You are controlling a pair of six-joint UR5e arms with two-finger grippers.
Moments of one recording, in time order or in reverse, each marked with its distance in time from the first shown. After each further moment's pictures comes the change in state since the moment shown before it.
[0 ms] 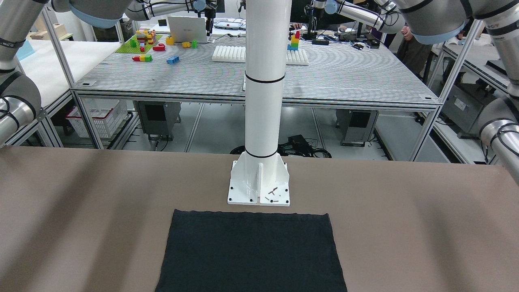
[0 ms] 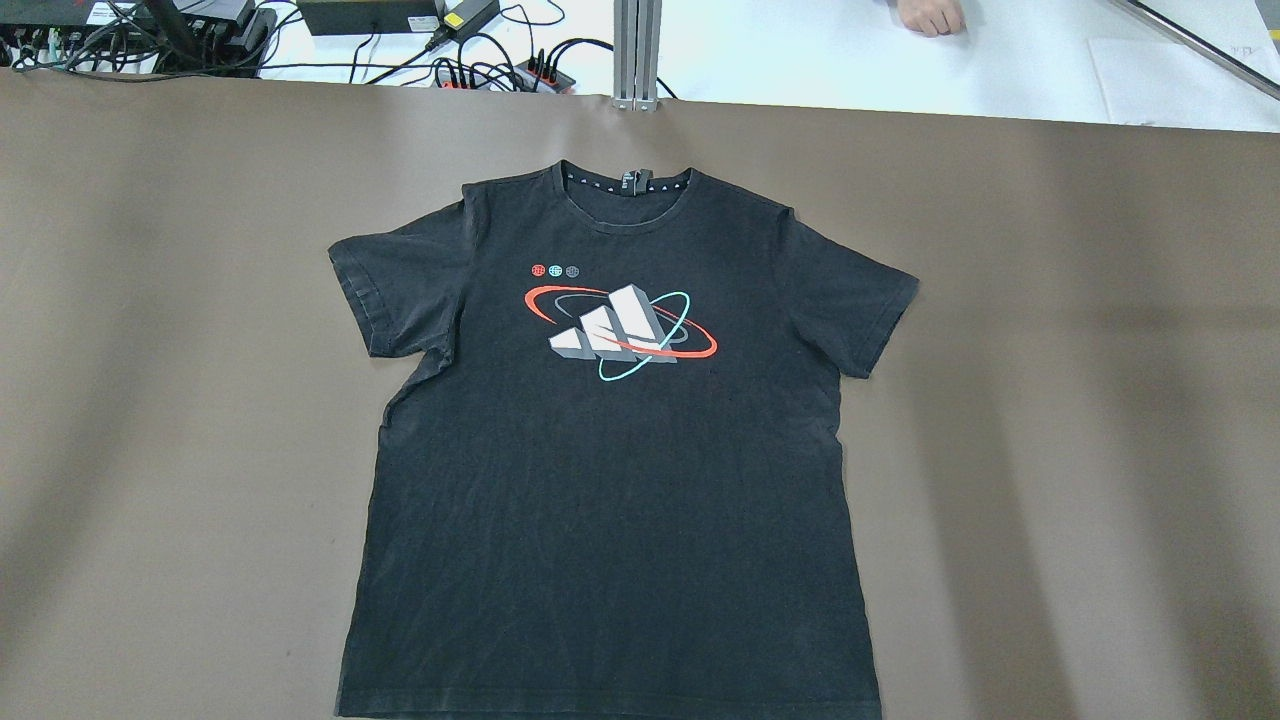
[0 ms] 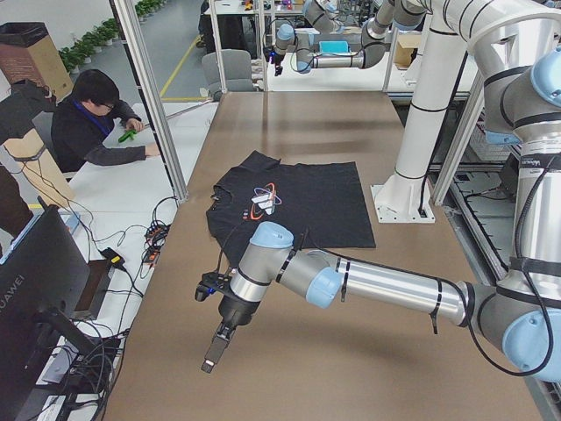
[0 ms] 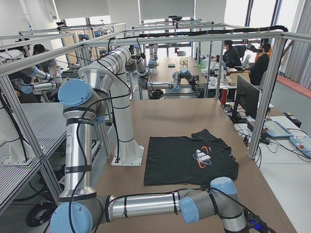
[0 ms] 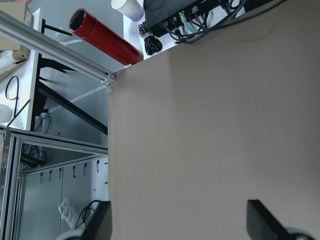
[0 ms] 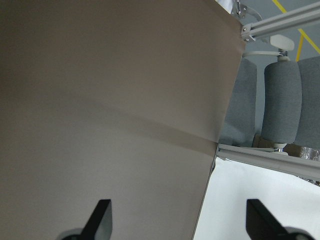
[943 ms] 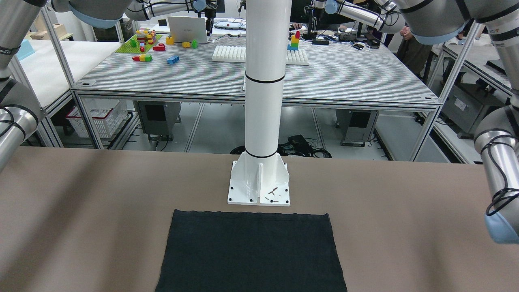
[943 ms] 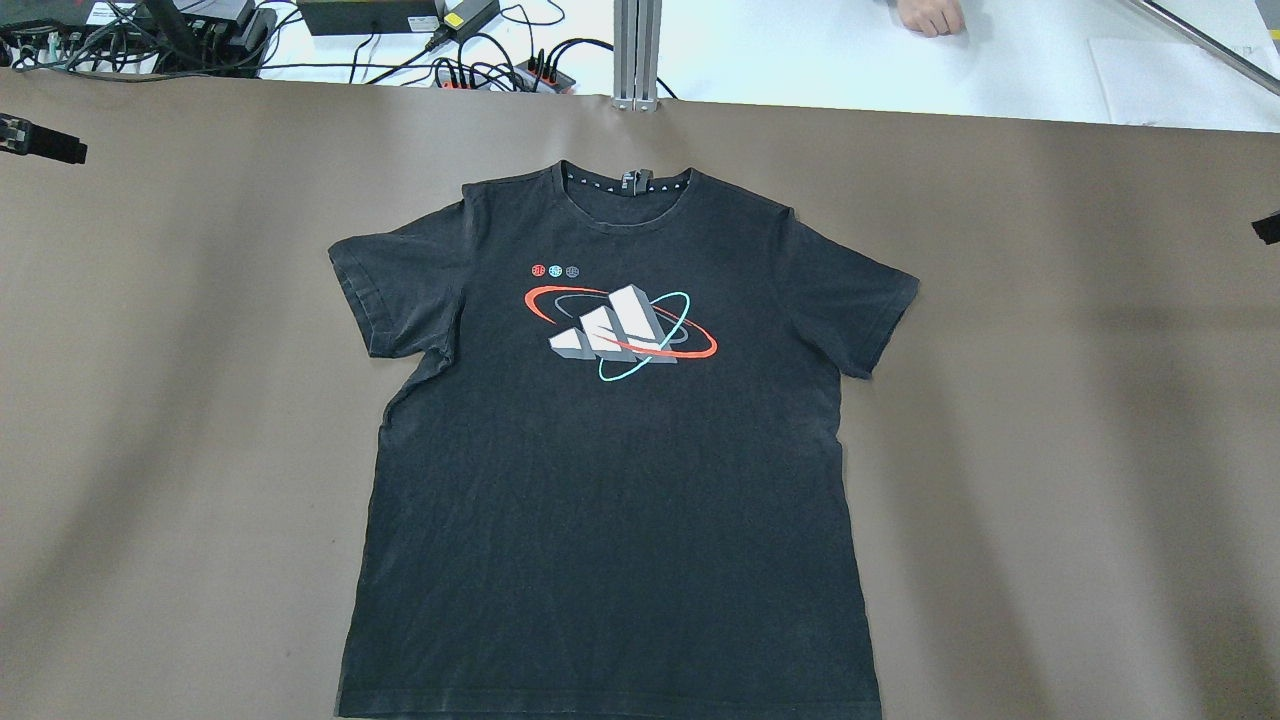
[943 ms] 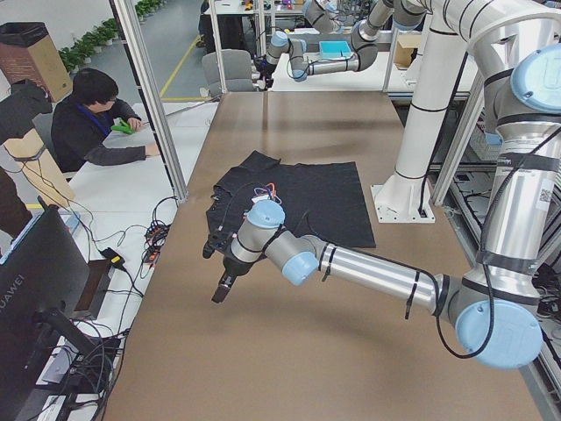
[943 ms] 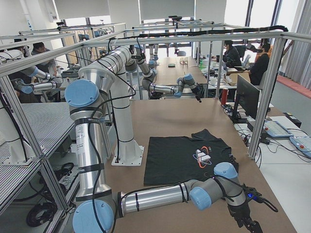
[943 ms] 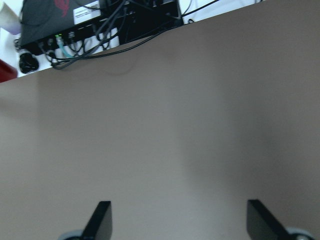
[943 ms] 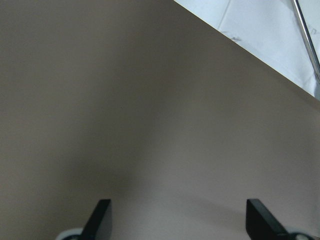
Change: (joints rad) left arm 0.168 -0.110 0.063 -0.234 -0.280 -0.347; right arm -0.139 0.097 -0.023 0.152 0.161 0.202
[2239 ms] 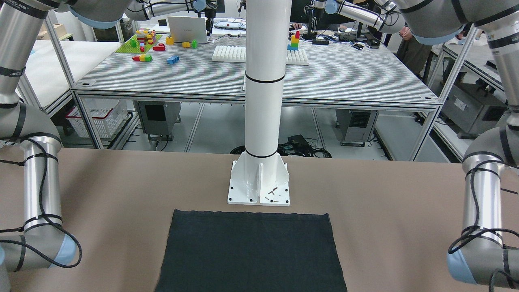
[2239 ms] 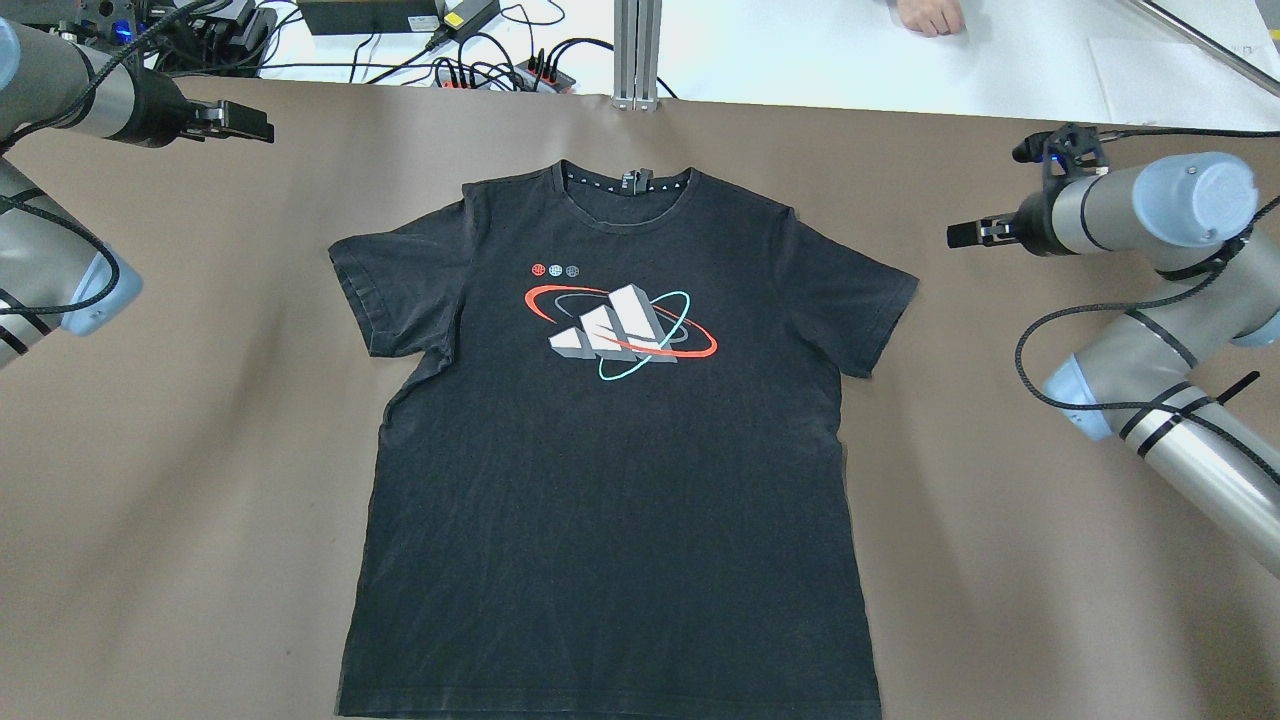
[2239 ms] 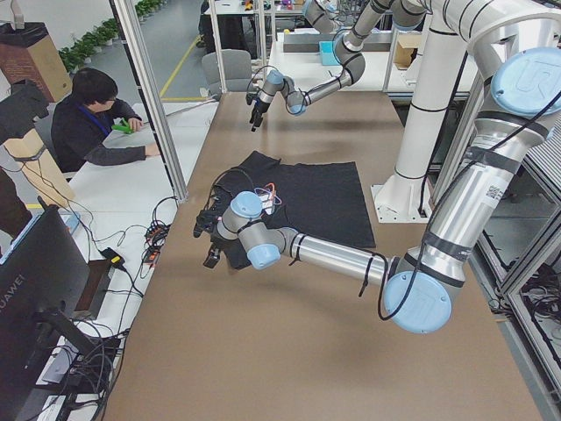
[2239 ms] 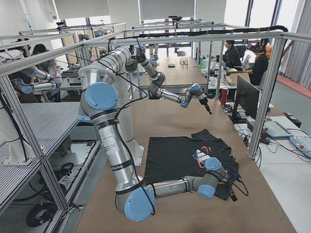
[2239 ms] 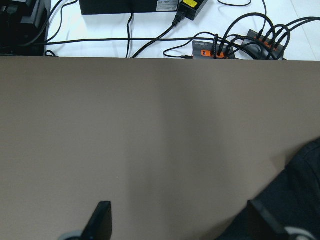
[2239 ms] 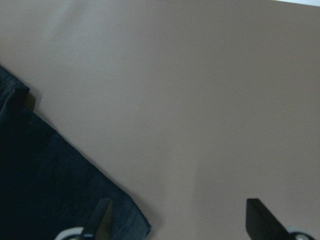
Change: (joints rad) left arm 0.161 -0.245 0.269 -0.253 0.022 -0.385; right arm -0.392 0.216 -0.275 0.487 -0.098 0.760
